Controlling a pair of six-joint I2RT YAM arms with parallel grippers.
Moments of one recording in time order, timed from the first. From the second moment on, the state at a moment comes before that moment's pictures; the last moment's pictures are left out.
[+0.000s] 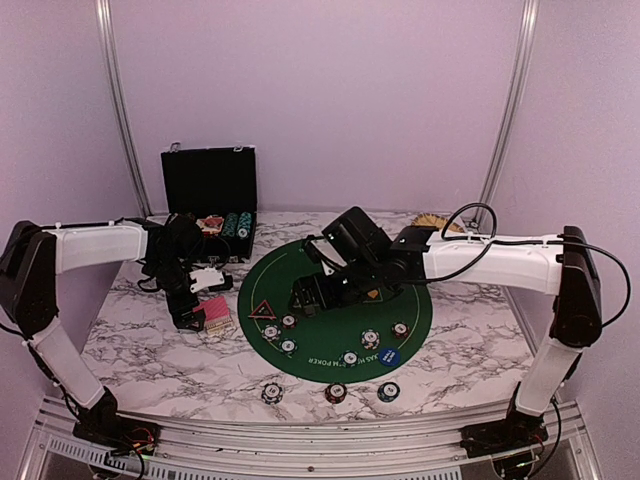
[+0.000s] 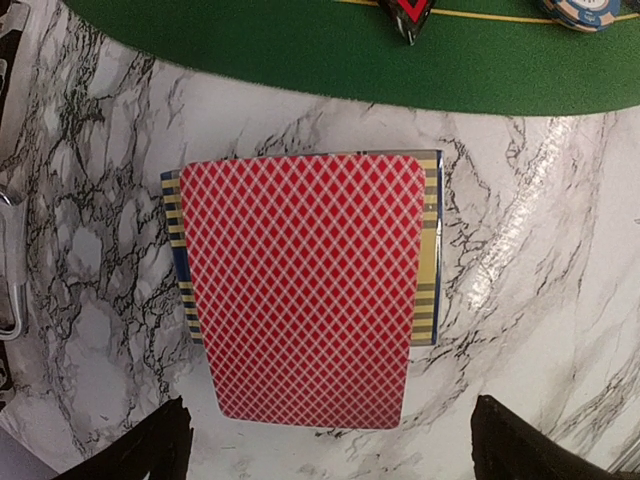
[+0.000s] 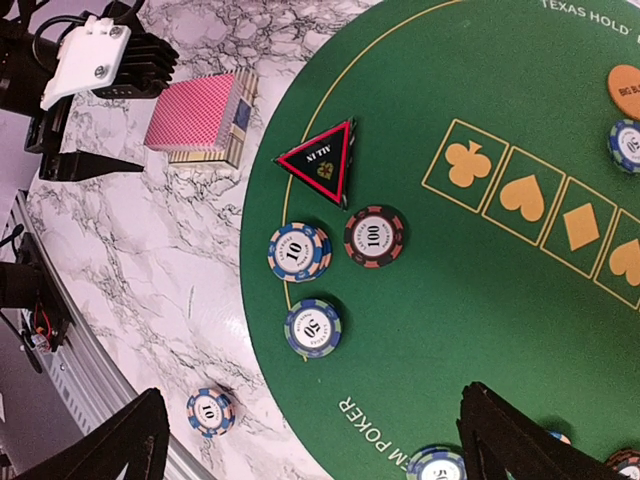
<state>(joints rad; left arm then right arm) -0.40 1.65 1.10 -0.85 0.03 0.74 0.97 1.76 1.39 -0.50 -0.11 0.48</state>
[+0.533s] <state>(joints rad) -0.41 1.66 1.09 -0.82 0.03 0.78 0.93 1.73 1.34 -0.48 -0.13 0.49</state>
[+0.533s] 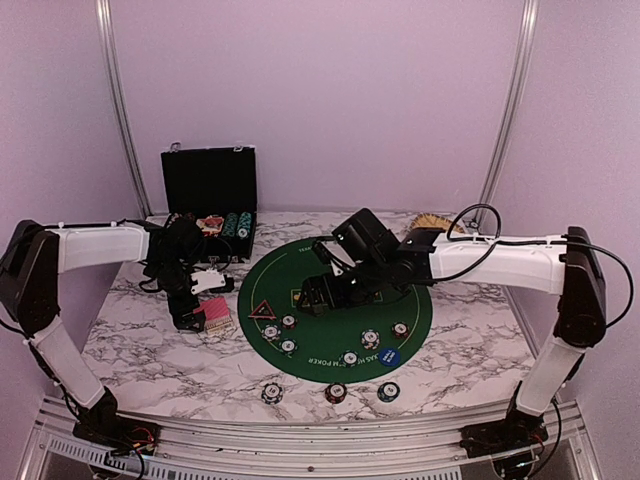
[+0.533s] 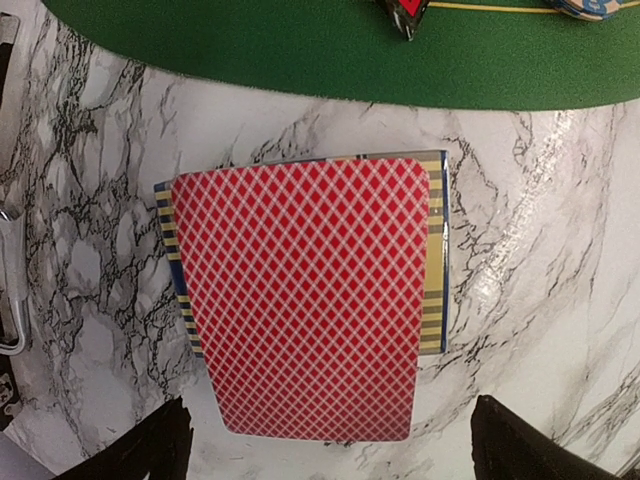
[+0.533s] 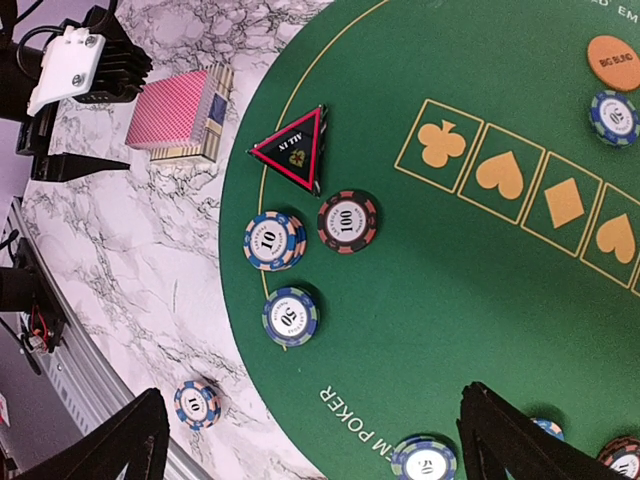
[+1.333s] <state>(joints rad) -0.40 1.71 1.07 -0.74 -0.01 0.77 0.92 1.69 1.28 -0.47 -0.13 0.50</state>
